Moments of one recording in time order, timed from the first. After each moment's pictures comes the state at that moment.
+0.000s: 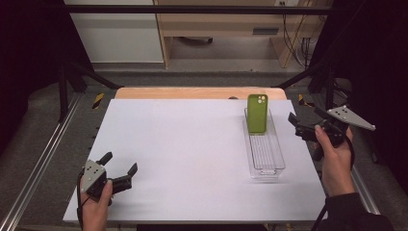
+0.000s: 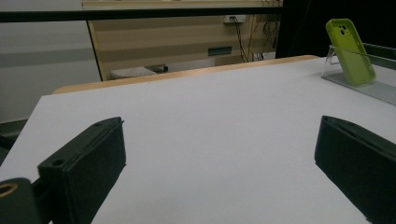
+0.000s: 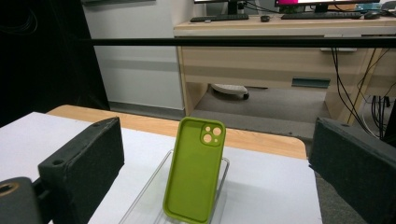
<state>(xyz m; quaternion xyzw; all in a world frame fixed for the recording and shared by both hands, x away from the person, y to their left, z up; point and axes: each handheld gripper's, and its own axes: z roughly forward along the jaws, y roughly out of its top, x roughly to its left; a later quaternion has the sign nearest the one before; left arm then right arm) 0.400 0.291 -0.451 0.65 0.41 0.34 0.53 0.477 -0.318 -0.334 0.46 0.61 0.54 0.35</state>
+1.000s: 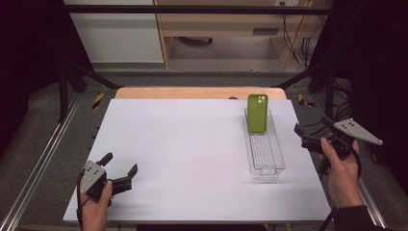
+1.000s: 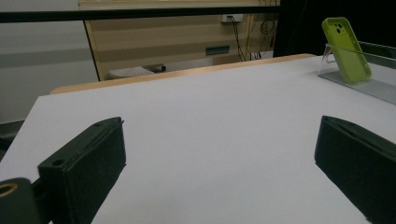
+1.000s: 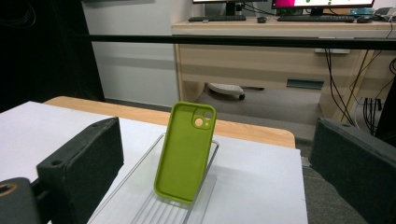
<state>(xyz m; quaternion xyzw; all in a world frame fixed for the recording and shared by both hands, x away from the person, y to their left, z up) 0.398 0.291 -0.451 0.66 0.41 0.34 0.53 0.456 -0.334 -0.354 0.45 0.62 0.53 0.37</state>
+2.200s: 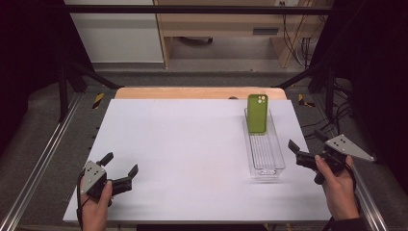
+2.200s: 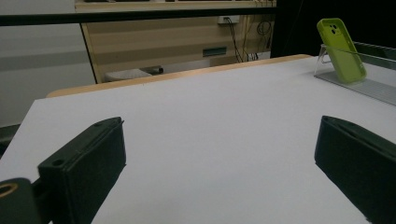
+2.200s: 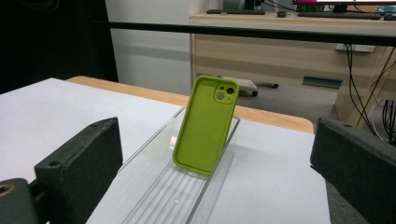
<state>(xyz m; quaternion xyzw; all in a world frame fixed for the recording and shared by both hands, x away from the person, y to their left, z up) 0.397 0.290 -0.451 0.66 0.40 0.34 0.54 0.432 -0.326 -0.387 0.42 0.64 0.54 0.35</state>
